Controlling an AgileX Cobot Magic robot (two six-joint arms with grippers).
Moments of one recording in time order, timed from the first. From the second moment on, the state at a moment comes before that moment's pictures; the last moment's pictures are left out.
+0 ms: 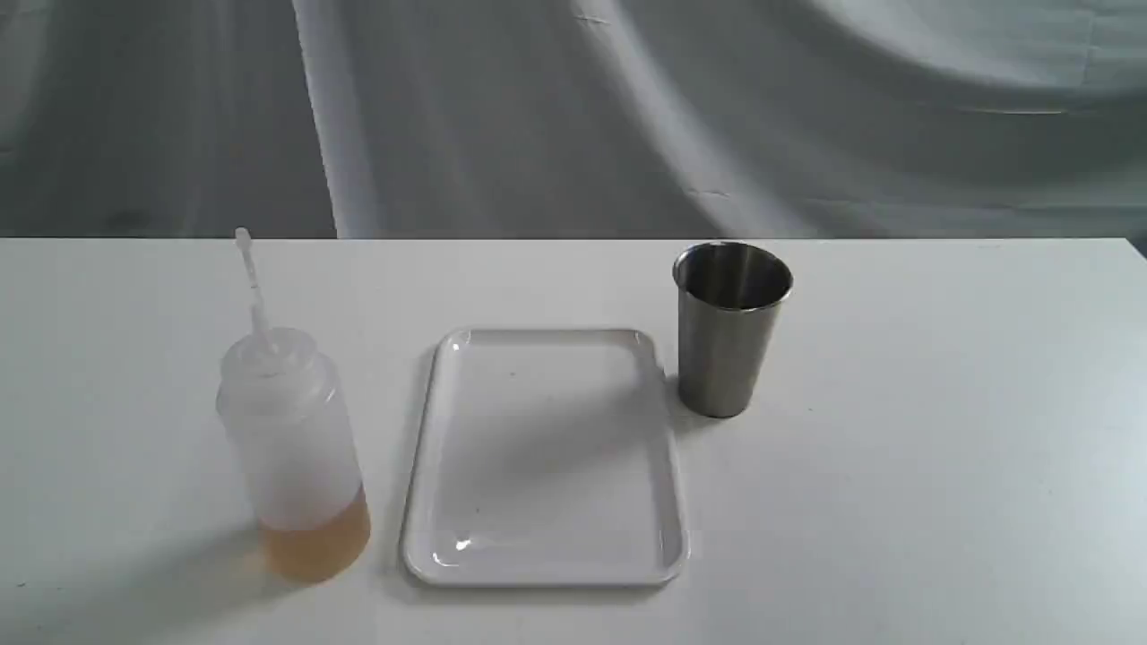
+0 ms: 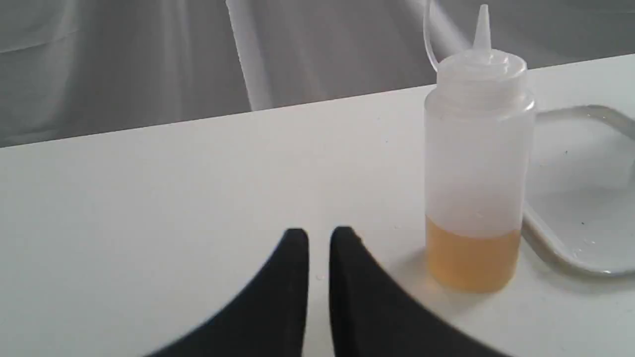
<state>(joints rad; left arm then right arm) -0.07 0.00 0.00 0.04 0.29 0.06 0.11 0.80 -0.77 -0.19 0.36 0.29</state>
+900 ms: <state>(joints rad) -0.07 0.00 0.00 0.04 0.29 0.06 0.68 1.48 -0.97 -0.12 0.17 0.19</state>
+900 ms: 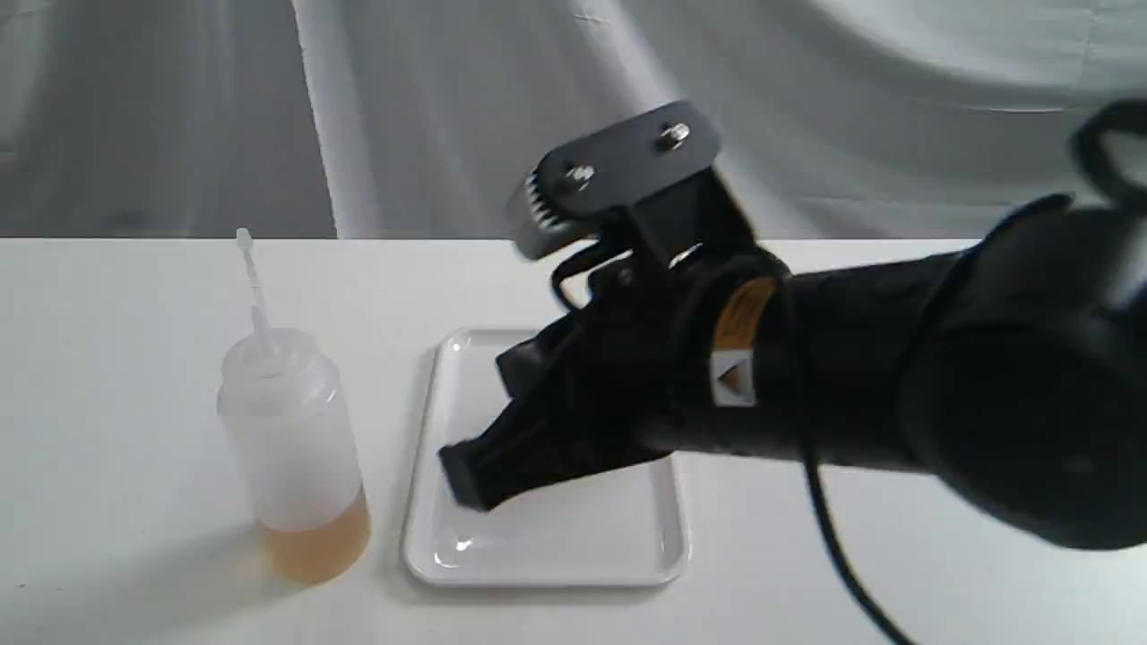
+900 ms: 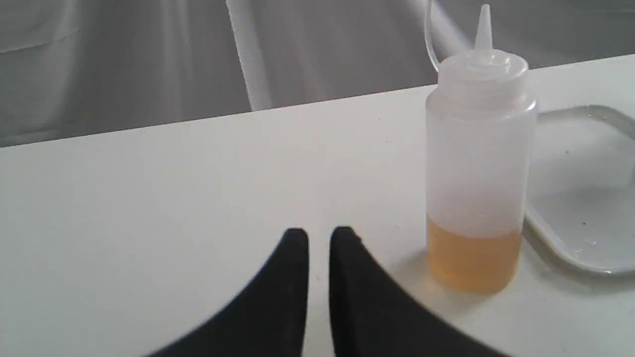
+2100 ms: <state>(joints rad) -0.07 0.00 0.00 0.04 0.29 0.06 0.74 1.91 -0.79 0.02 -0.65 -0.11</state>
